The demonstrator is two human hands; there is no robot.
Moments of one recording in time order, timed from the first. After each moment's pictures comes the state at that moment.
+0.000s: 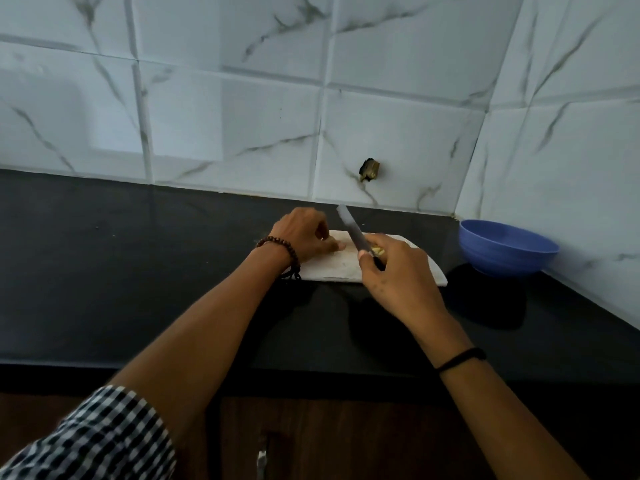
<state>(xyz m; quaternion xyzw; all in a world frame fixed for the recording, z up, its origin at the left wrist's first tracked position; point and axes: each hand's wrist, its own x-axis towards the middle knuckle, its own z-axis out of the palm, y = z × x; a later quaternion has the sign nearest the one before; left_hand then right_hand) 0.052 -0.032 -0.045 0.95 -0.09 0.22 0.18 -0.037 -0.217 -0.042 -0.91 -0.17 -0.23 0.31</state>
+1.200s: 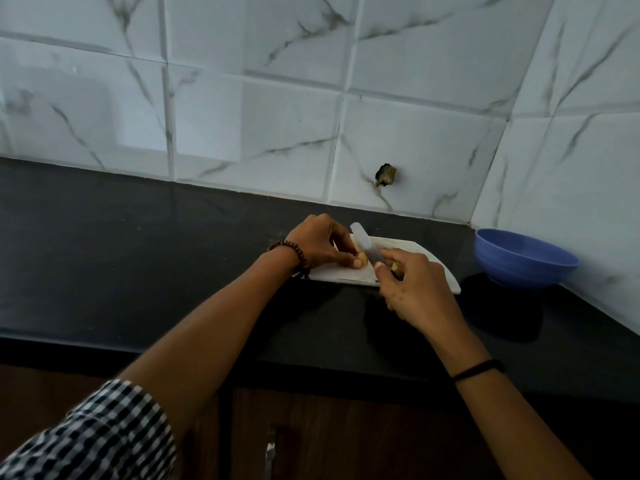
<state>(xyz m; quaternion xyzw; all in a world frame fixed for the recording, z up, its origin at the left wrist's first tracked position) 0.031 -0.032 -0.043 0.92 -0.17 0.15 0.33 -0.033 -0.226 -0.048 -0.91 -0.18 -0.17 0.34</state>
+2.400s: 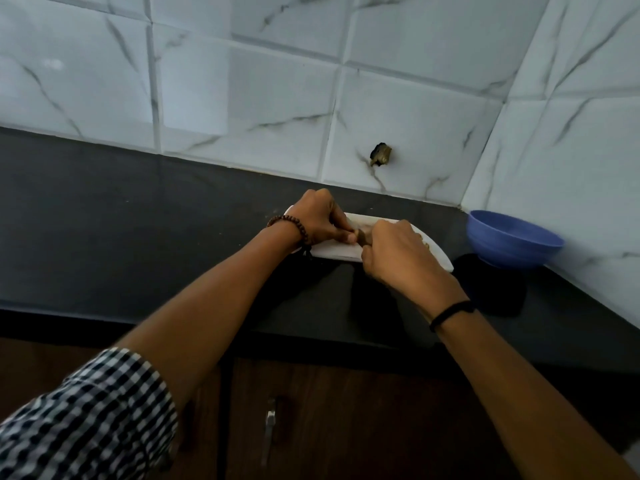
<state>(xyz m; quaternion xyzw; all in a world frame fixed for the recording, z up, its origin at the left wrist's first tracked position) 0.030 -0.033 -0.042 0.91 -0.16 0.17 0.34 -0.048 -0.195 -0.022 -0.97 -0.16 -0.14 0.07</state>
